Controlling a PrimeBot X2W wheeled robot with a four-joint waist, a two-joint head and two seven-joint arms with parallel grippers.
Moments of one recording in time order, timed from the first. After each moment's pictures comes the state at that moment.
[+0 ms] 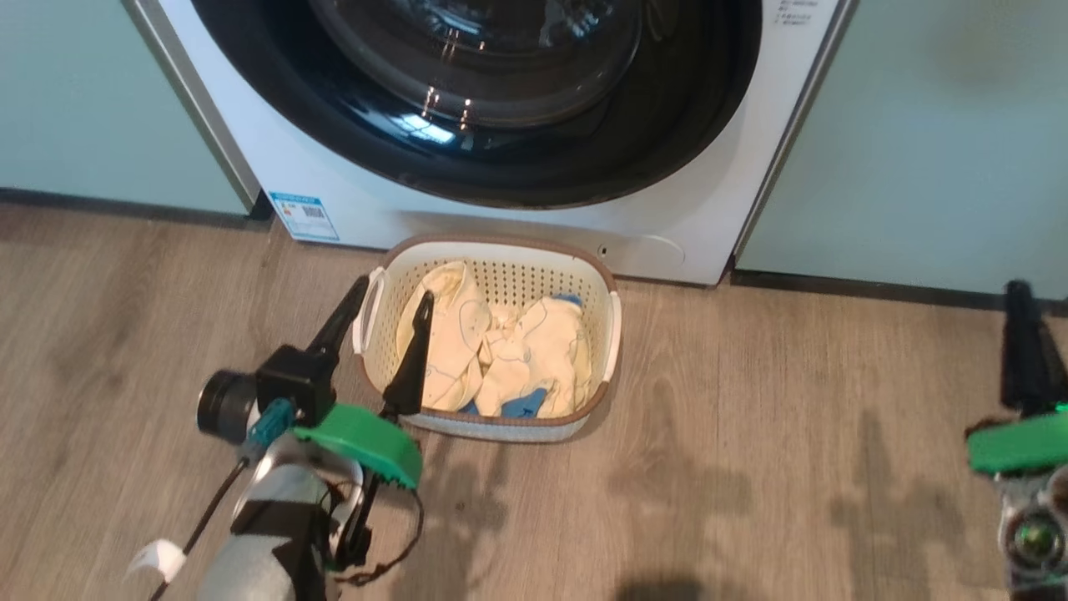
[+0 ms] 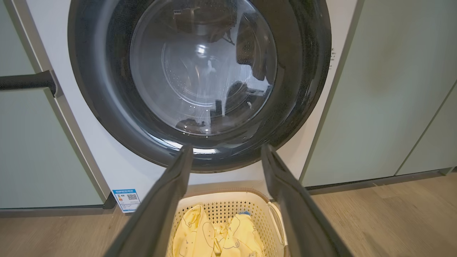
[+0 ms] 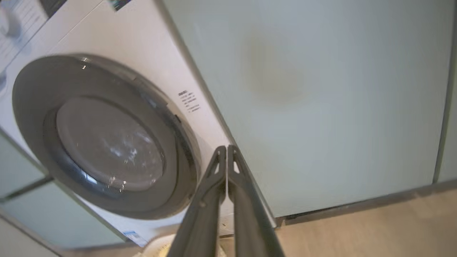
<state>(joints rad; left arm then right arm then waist) -0.22 0.07 -0.10 0.22 -0.10 -0.08 -0.26 -0.21 -0.11 -0.06 0.28 0.48 0.13 -0.22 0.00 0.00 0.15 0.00</state>
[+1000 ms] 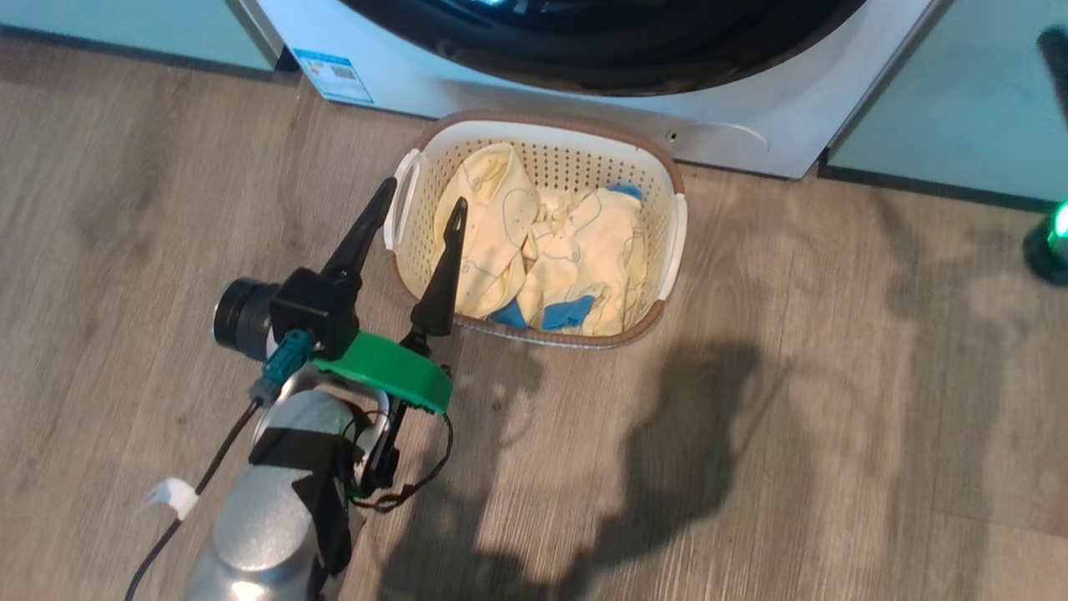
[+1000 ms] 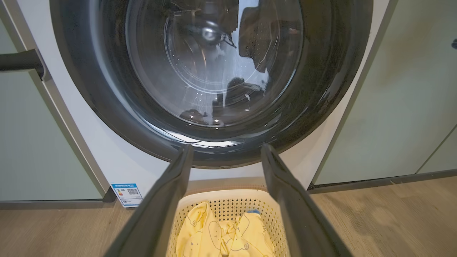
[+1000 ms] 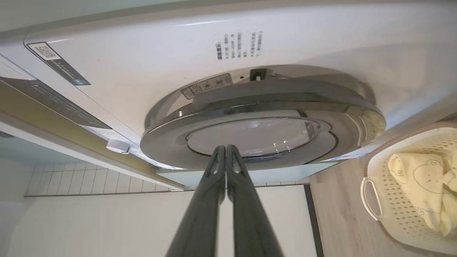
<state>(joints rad) -0.36 0.04 -0.13 0.17 -0.09 -0.07 -0.26 -0.73 -0.21 -0.11 0.49 1.78 0.13 0.62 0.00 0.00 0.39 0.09</state>
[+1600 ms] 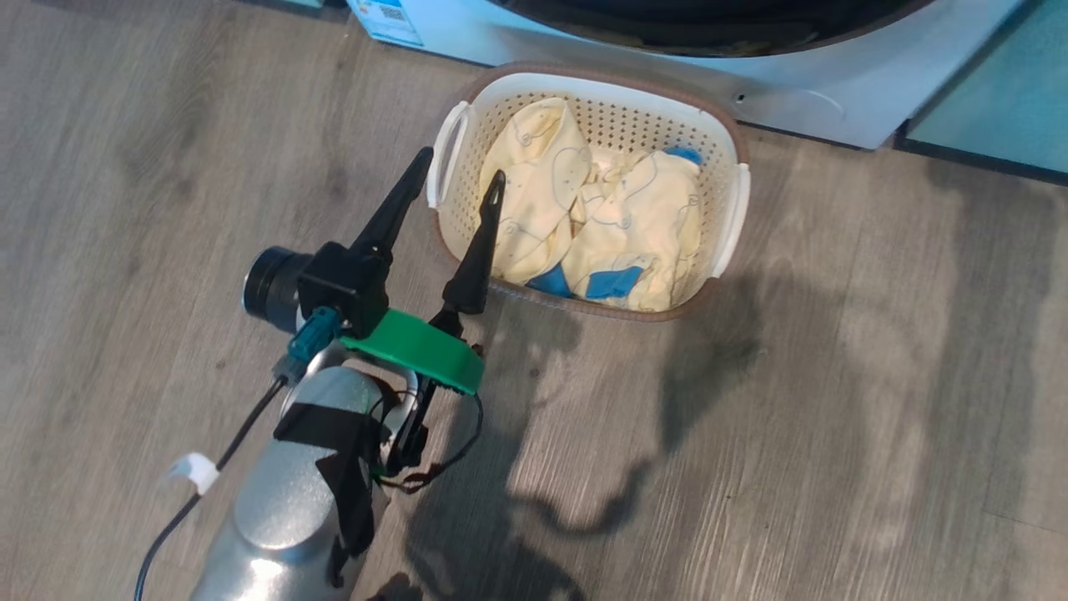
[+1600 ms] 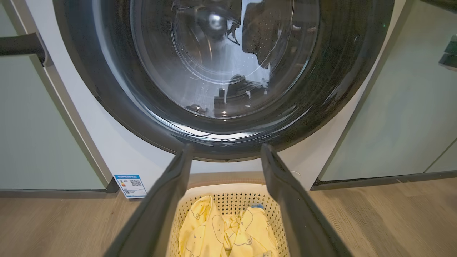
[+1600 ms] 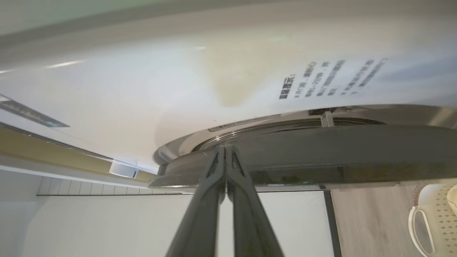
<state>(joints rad) -0.43 0.04 -0.20 0.16 -0.12 -0.06 -0.26 -1.17 -0.25 0.02 0.79 1.82 0.13 0.58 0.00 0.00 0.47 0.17</state>
